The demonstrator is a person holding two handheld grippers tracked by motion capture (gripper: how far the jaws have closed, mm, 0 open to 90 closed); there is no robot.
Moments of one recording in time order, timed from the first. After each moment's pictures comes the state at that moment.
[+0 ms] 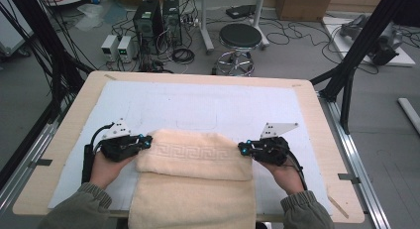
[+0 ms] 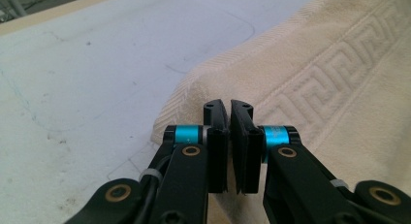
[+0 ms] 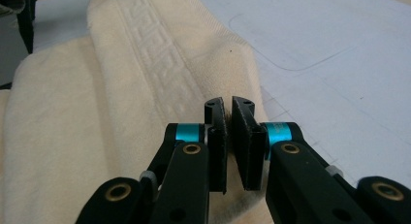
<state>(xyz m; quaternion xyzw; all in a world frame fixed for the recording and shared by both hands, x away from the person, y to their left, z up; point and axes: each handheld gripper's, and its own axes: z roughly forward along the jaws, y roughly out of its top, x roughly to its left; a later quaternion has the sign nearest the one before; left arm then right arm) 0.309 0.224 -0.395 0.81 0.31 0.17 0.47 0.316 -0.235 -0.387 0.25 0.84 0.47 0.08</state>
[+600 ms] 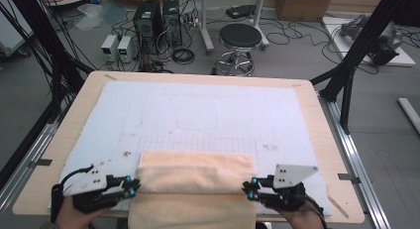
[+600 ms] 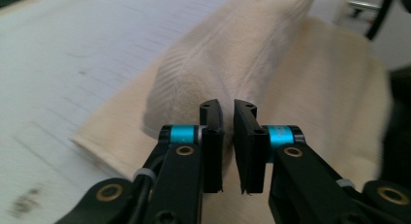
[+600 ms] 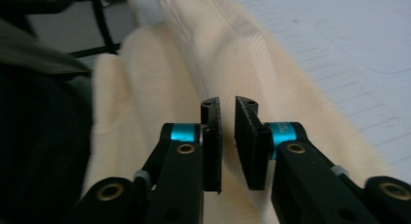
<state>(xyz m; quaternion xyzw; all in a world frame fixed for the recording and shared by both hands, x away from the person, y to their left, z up) 0.184 0.247 -0.385 0.84 0.20 0.10 0.50 0.199 -0.241 -0.370 0.16 0.86 0.49 0.06</state>
